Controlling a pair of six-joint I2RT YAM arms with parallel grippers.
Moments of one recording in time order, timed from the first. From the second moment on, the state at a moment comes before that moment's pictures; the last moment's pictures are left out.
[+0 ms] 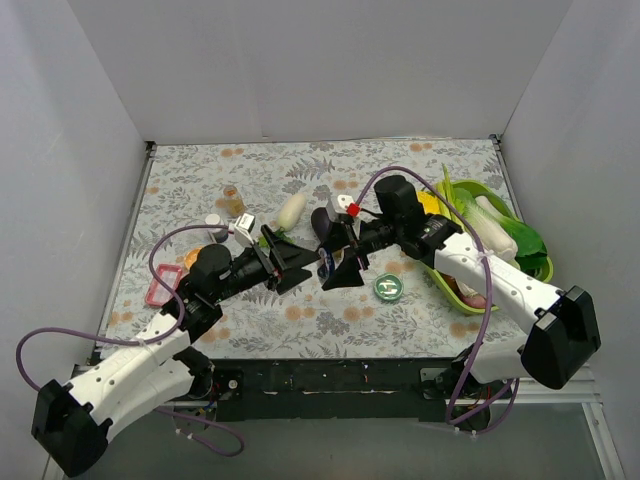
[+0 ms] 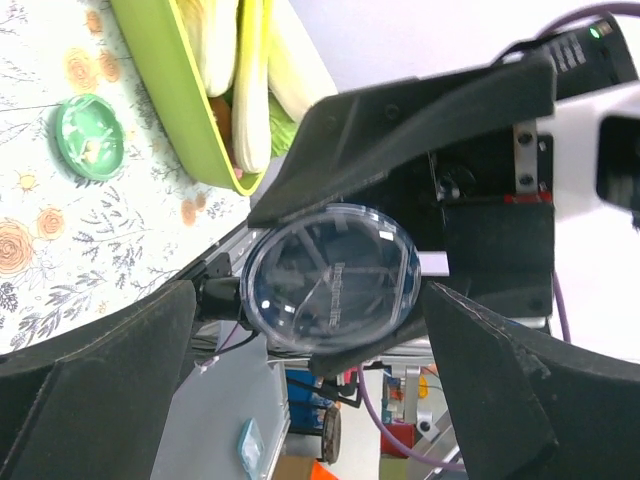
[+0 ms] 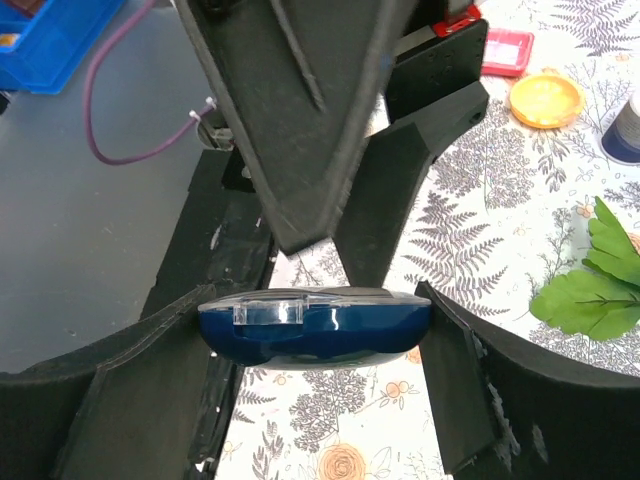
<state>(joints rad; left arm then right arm) -0.65 0.74 0.49 0.19 0.37 -1.37 0.71 1.35 1.10 -0.26 -1.13 -0.29</state>
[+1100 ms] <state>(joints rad) -0.68 0.89 0.57 0.14 0.39 -1.37 0.73 1.38 1.11 -0.30 -1.05 -0.32</state>
